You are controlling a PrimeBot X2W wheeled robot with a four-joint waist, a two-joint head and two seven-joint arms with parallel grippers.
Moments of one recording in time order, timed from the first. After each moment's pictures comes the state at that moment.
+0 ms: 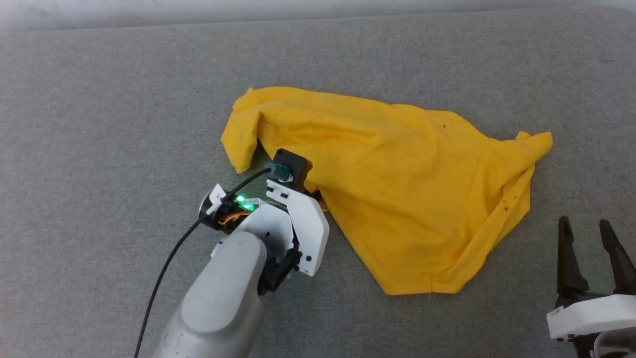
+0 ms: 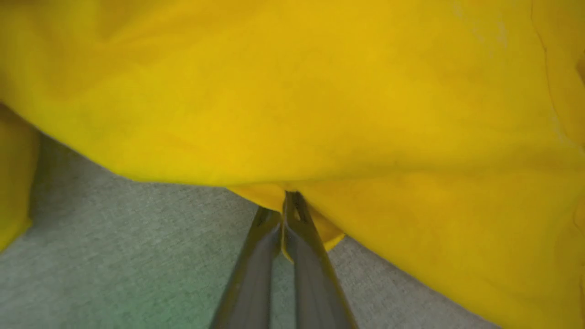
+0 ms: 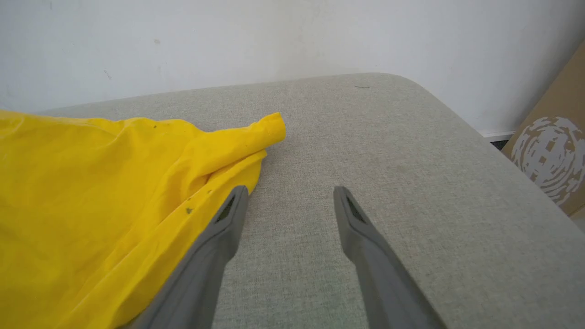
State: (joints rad) left arm -0.51 0.06 -0.42 0.40 -0.23 -0.09 0.46; right arm 0.06 -0.05 -0.22 -0.01 0.17 0.13 -0.14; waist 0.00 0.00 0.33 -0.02
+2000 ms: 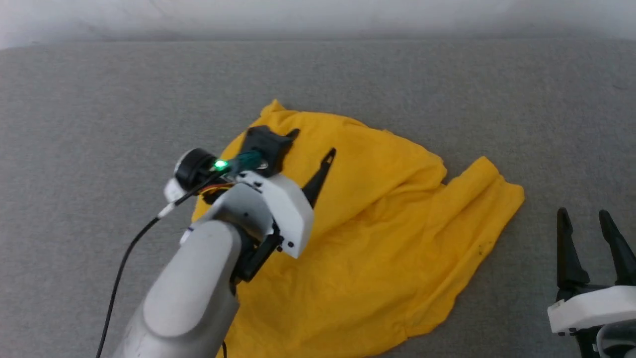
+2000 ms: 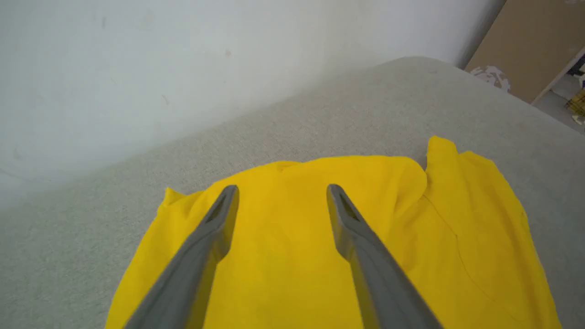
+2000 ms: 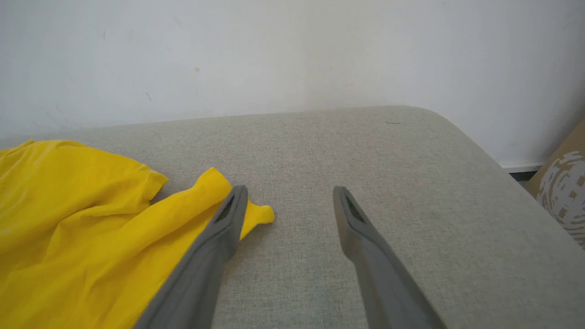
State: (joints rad) left arm -0.50 0.19 -0.44 0.09 -0.28 -0.10 0.30; right arm 0.06 -0.05 -0.21 -0.08 0.16 0.13 -0.06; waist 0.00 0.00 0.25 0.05
